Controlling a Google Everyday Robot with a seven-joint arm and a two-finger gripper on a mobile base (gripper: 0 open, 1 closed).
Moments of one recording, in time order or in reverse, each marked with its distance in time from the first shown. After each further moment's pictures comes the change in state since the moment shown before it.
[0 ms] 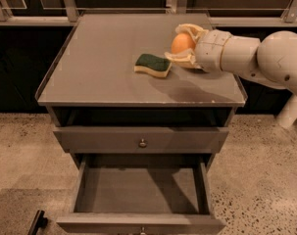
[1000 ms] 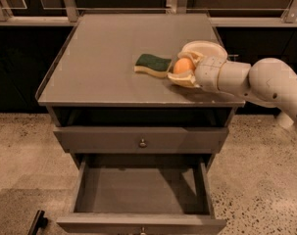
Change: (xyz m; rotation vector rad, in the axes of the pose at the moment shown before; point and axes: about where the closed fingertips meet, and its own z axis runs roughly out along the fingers) arm 0.074 0.039 0.018 -0.045 0.026 0.185
